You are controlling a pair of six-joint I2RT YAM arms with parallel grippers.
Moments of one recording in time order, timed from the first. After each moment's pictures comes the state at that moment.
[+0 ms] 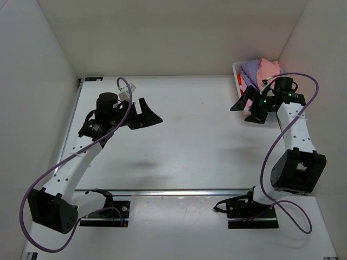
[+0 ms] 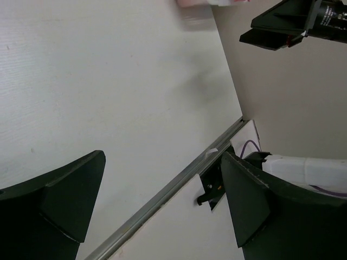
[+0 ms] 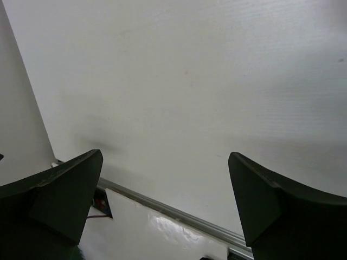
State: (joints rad) left arm -0.33 1.15 1.07 -0.40 0.56 -0.59; right arm -0.20 1.49 1.38 -0.90 -0.61 0.30
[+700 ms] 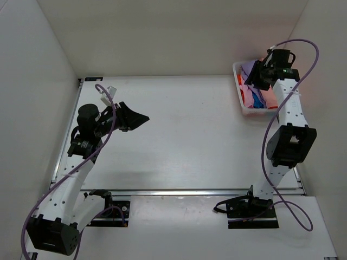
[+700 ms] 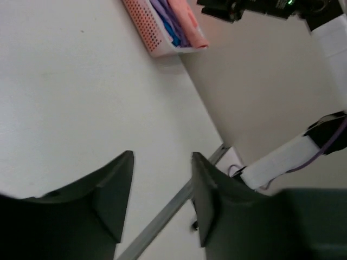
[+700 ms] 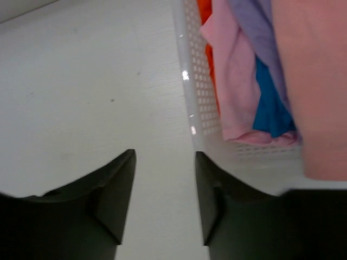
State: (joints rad) left arm -0.19 0.92 0.89 -0.14 0.66 -0.67; right arm -0.14 1.84 1.88 -0.78 -0.24 0.23
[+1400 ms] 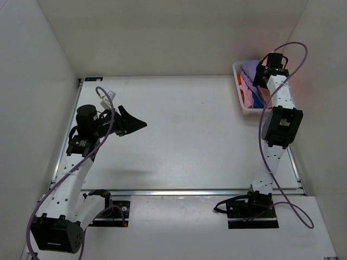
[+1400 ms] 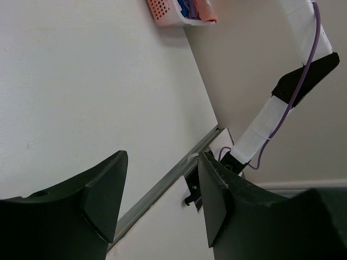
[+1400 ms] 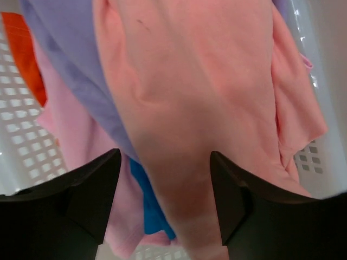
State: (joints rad) left arm -0.10 0.93 0.86 -0.25 0.80 -0.66; right arm -0.19 2.26 2.16 -0.66 0.17 0.07
